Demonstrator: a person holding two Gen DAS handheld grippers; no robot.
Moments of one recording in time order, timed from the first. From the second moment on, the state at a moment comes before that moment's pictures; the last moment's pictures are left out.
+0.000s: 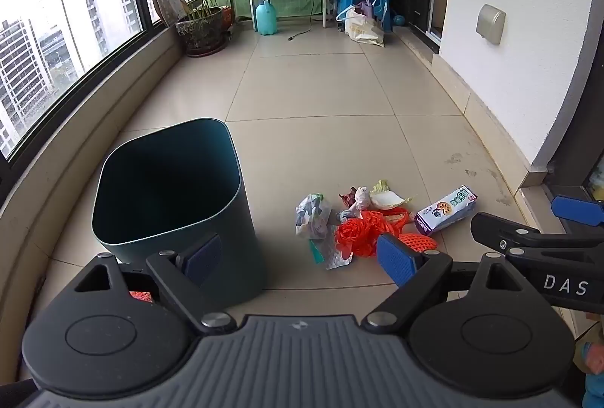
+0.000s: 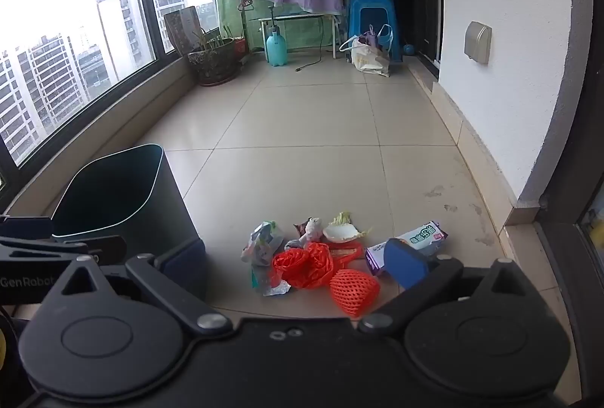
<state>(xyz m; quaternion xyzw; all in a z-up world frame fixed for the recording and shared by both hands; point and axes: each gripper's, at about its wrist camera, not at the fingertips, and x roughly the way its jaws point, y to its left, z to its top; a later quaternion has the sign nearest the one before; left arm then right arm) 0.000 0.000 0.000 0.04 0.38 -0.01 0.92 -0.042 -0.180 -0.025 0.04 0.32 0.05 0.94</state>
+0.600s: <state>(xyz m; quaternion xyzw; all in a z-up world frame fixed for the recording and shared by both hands) -0.001 -0.001 -0.002 0.04 0.39 -0.02 0.92 -0.042 -0.182 -0.024 0.05 0.33 0.04 0.94</state>
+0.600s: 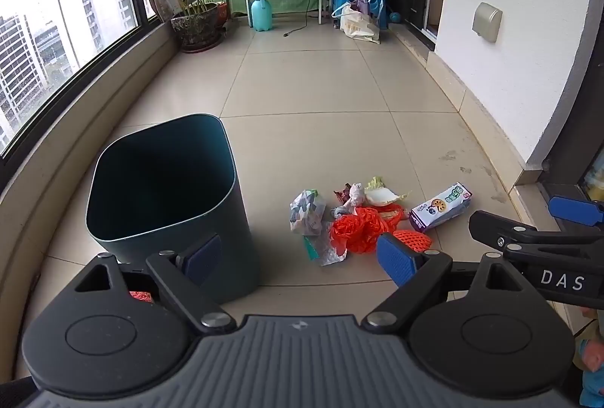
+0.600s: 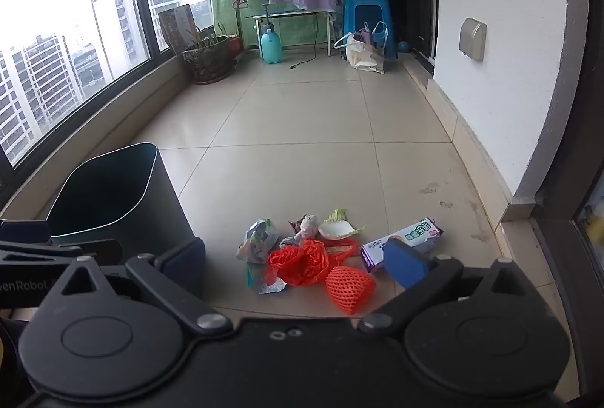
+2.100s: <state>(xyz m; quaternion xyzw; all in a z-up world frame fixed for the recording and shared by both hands) 0.000 0.001 -0.003 0.04 0.39 -0.02 0.92 -0.041 -0.183 -0.026 0.04 0.34 0.04 0.94</state>
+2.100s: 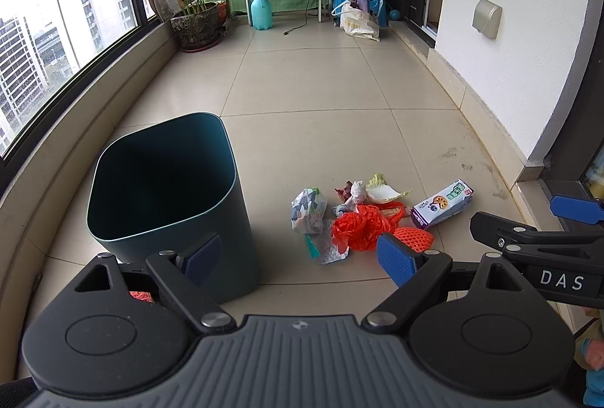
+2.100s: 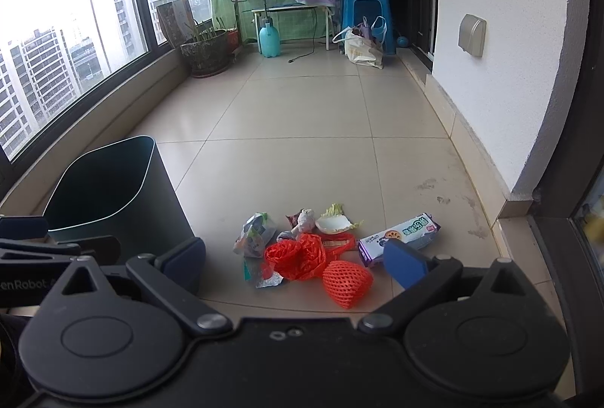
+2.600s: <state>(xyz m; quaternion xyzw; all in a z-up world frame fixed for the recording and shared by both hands) -0.001 0.008 -0.010 0.04 0.39 -0.03 0.92 -0.041 -0.186 -0.029 0.04 0.34 0.04 0.94</state>
